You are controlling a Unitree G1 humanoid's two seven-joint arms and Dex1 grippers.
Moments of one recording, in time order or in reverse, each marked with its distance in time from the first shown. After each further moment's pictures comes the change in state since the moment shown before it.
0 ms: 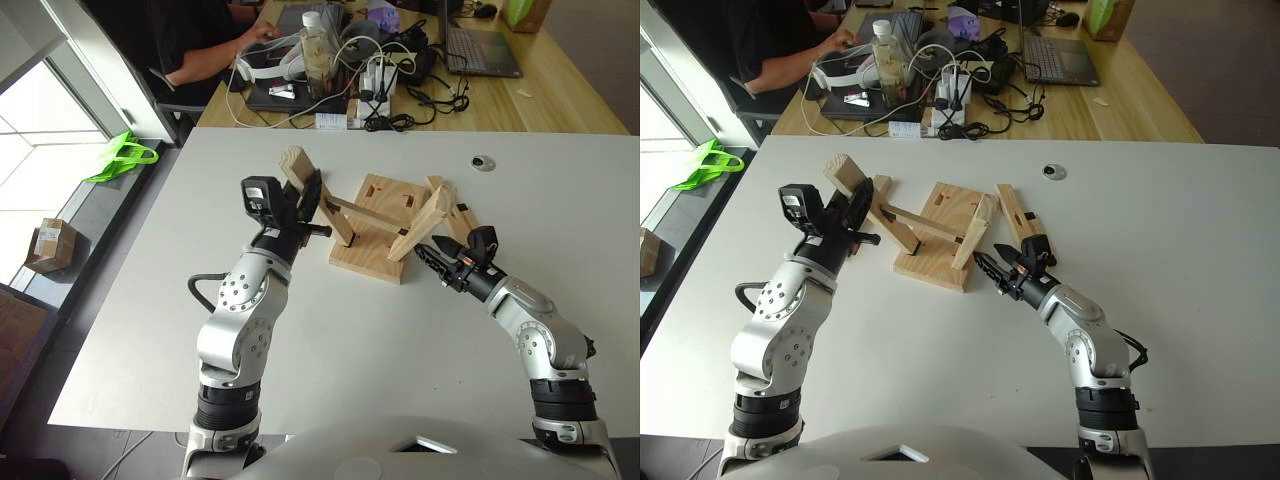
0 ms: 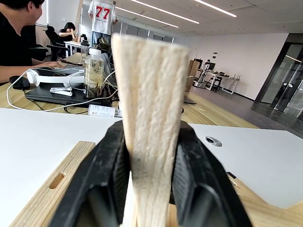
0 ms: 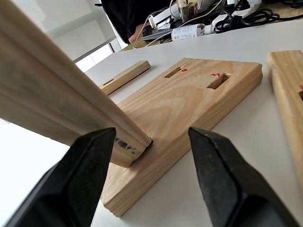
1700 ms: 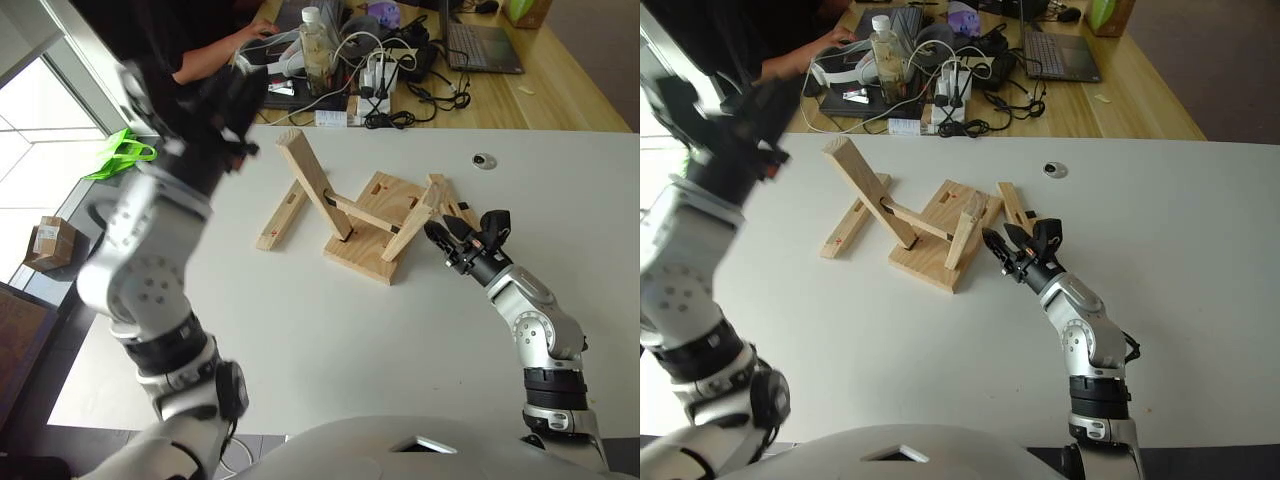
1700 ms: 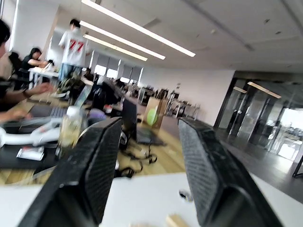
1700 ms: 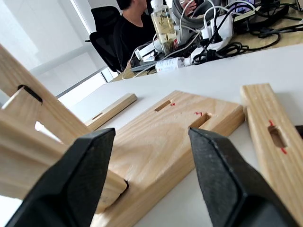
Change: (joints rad) left arm -0.478 0.190 0.447 -0.014 -0.375 0.299 -0.153; right arm -0.069 0.061 -0.065 0.046 0.029 -0.080 -0.061
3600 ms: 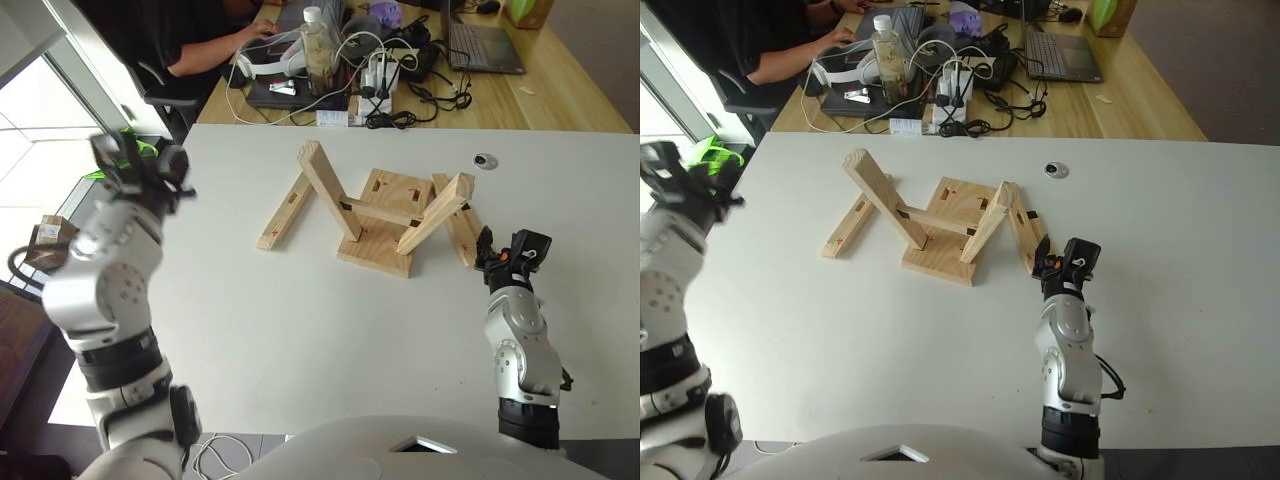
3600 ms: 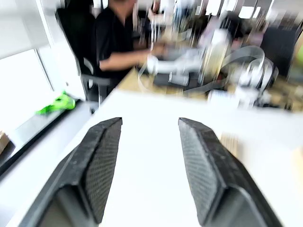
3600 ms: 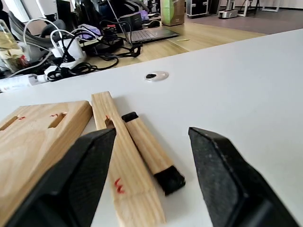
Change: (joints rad) left arm 0.336 0.150 -0.119 0.144 0.384 0.071 0.214; right arm 0.218 0.241 0.037 -0.239 -0.387 -0.064 -0.662
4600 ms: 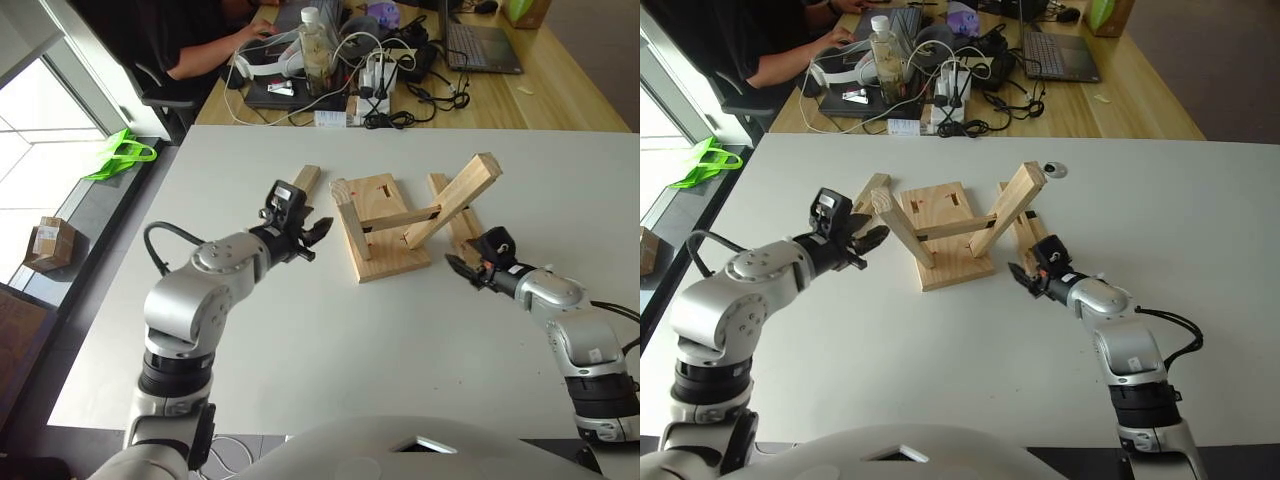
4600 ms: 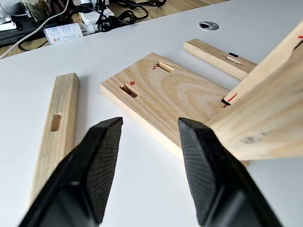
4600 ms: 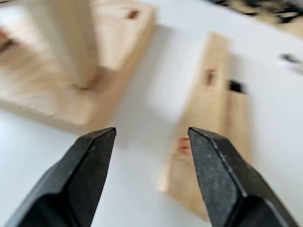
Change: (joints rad) left arm -0.077 0.022 -0.354 -0.122 0.036 0.156 -0.344; right arm -0.170 -0.553 0.144 0.116 0.130 0.217 0.780
